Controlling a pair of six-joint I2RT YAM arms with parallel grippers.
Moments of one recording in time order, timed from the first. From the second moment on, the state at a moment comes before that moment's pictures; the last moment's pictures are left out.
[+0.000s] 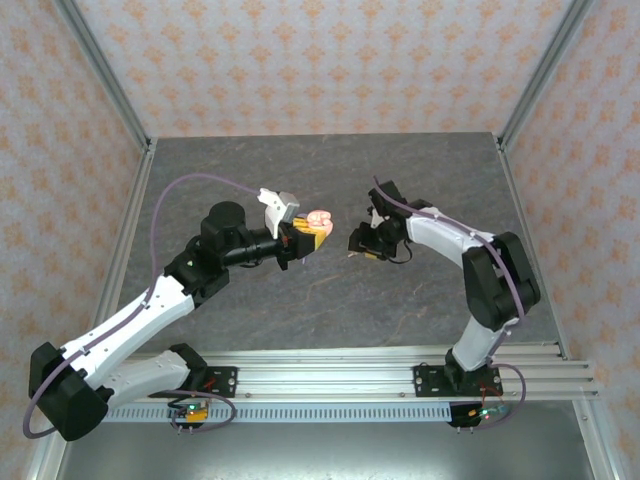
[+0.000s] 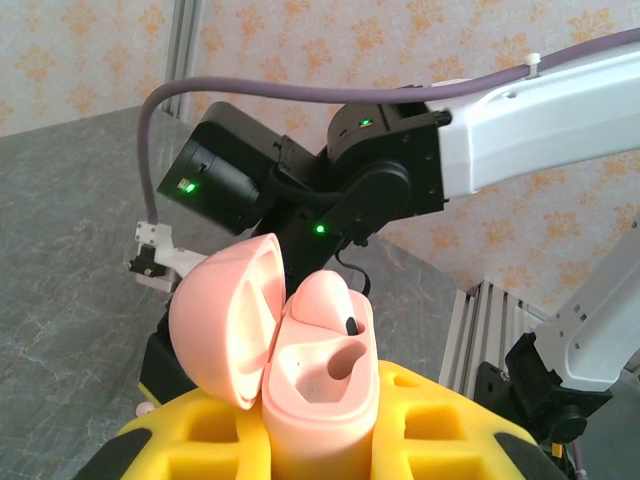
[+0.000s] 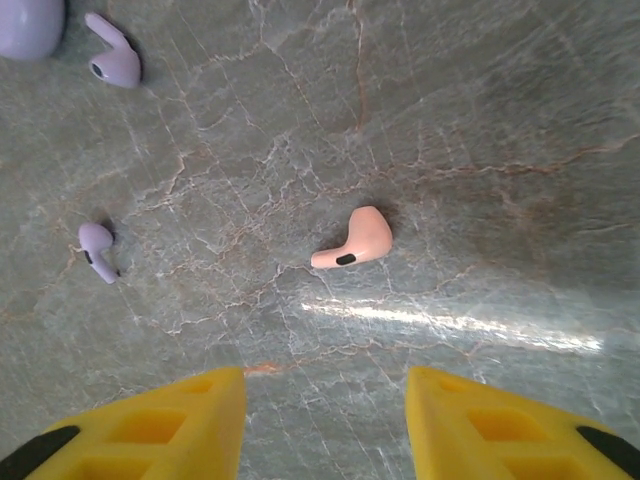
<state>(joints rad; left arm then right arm) -0.60 1.04 0.85 -0.02 0.50 -0.25 0.45 1.73 1.13 -0.63 -0.35 0.62</state>
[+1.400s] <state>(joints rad) -0.60 1.04 0.84 -0.03 0.50 -0.25 0.48 1.97 1.33 -0.64 -0.32 0.61</state>
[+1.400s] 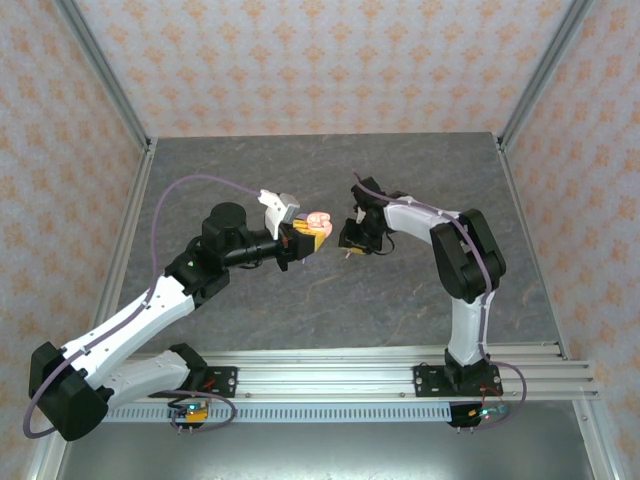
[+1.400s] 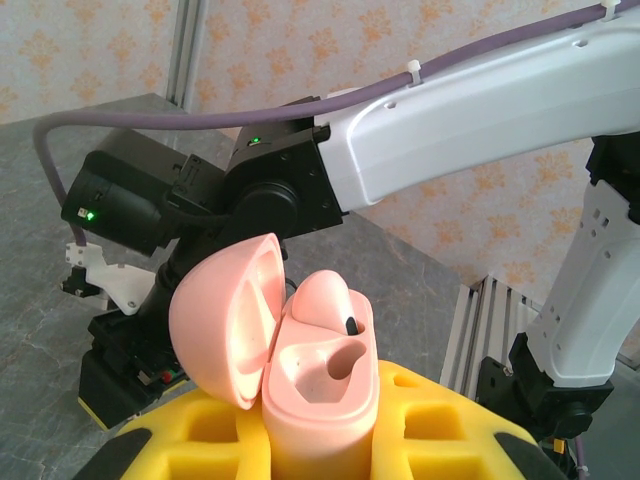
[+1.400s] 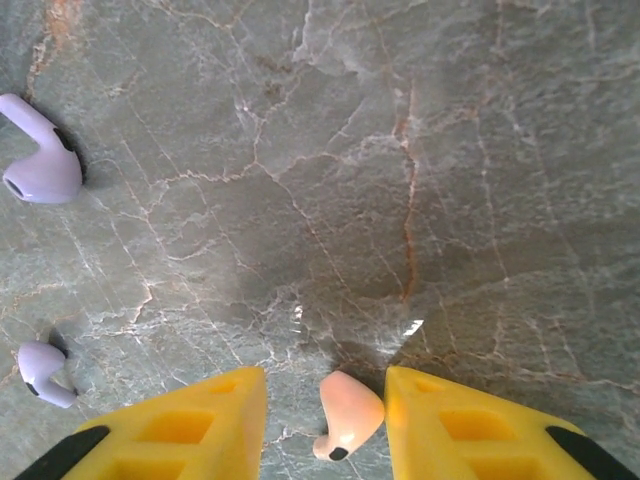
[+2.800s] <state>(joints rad) -0.60 1.01 0.79 -0.03 0.48 -0.26 0.56 2.03 1.45 -0.83 -0.16 0.49</state>
